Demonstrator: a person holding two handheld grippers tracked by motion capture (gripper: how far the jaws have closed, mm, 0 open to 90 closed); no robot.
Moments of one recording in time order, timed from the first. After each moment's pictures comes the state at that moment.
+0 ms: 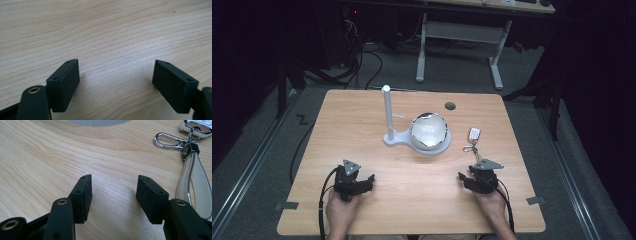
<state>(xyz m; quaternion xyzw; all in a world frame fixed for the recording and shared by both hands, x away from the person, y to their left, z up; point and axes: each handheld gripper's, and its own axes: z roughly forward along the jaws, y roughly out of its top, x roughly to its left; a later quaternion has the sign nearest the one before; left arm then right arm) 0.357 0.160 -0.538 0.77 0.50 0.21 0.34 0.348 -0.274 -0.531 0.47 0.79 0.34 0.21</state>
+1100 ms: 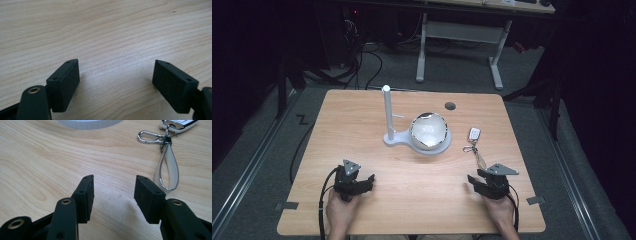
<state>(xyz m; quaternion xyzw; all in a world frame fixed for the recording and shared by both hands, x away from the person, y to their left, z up) 0.357 0.160 -0.538 0.77 0.50 0.21 0.34 0.325 -0.300 -0.522 0.49 0.77 0.36 0.21</state>
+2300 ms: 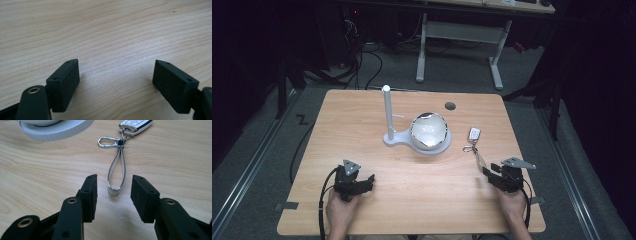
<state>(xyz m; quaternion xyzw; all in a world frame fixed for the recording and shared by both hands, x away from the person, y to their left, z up) 0.357 0.160 -0.538 0.77 0.50 0.21 0.34 0.338 -0.341 -0.510 0.54 0.73 0.36 0.22</state>
